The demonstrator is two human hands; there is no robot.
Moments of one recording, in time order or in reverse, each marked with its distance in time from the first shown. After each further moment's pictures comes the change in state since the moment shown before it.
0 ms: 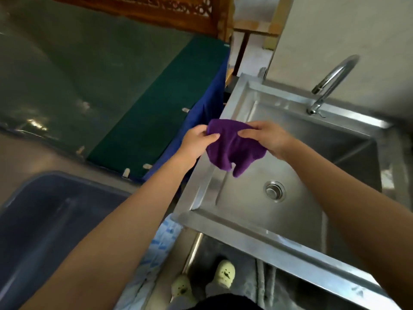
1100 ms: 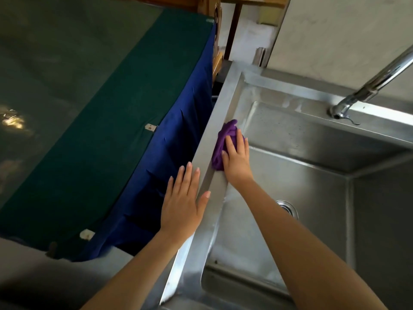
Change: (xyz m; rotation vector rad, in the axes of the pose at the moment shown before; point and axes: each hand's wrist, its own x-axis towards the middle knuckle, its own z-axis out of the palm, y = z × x) left_hand 0.095 -0.149 0.023 1.350 -0.001 0.274; right_hand 0.224 0.152 0.041 -0.462 0.364 -0.129
